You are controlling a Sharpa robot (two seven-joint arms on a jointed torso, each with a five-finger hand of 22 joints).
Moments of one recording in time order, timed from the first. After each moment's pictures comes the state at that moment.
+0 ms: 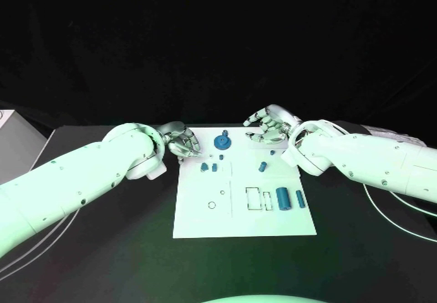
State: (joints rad) left arm 1.21 -0.52 0.12 1.21 -1.14 0.00 -0.25; left_hand 1.26 -0.22 0.56 0.08 0.28 0.68 0.16 0.54 0.47 0.90 0.09 0.80 0.34 1.15 0.02 1.08 0.84 0.17 1.04 0.12 0.75 0.69; right arm 1.29 -0.82 -0.11 1.35 -0.96 -0.47 0.07; right_hand 1.37 -0.25 0.46 0.21 0.44 0.90 0.18 0.11 0.29 1.42 0.08 1.43 1.31 1.46 0.00 1.57 1.31 0.07 1.47 0.09 1.31 1.31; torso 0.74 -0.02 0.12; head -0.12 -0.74
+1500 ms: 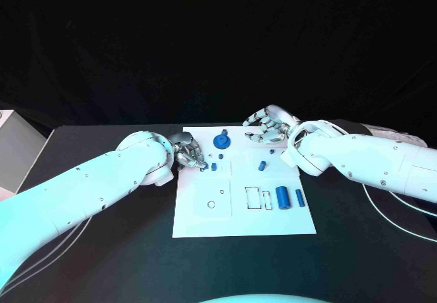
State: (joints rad) left arm 1.17 -0.44 0.12 1.13 -1.22 0.04 -0.29; left_hand 1.40 -0.20 0.46 0.17 0.26 0.75 0.16 0.45 0.36 0.89 0.08 1.06 0.47 1.37 0.02 1.43 1.24 0.17 1.16 0.11 1.00 0.93; right arm 1.28 -0.82 -0.11 1.35 -0.96 -0.47 0.07; right_hand 1.36 -0.25 0.47 0.21 0.44 0.90 0.18 0.11 0.29 1.42 0.08 1.43 1.31 1.46 0.00 1.57 1.31 0.07 1.47 0.09 1.31 1.31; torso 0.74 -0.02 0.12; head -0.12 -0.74
